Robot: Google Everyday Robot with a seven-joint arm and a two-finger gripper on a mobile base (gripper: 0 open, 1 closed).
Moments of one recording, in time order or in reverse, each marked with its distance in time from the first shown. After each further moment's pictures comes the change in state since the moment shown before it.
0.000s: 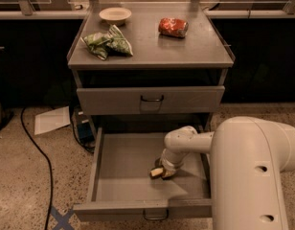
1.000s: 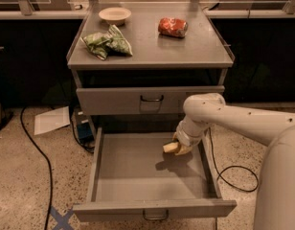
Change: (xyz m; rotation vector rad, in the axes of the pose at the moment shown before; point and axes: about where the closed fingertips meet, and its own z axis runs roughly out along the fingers) arm 0.010 -0.006 -0.175 0.041 -0.010 0.027
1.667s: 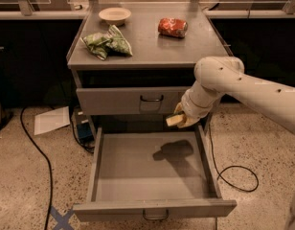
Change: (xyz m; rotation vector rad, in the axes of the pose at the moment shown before) arm -0.013 -0.039 -0.137 0.136 0.005 -0.130
